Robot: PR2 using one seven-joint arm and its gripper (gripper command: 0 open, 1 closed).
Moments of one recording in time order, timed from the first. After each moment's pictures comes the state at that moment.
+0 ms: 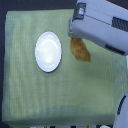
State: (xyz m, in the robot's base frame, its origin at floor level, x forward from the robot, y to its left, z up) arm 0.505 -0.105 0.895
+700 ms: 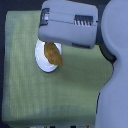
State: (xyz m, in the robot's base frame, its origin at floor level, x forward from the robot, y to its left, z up) arm 0.498 0.056 0.885
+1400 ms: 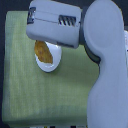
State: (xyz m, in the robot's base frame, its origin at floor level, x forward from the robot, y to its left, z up) arm 0.513 0.116 0.860
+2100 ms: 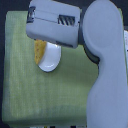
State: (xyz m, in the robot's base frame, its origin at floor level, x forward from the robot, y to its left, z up) arm 0.519 0.120 0.854
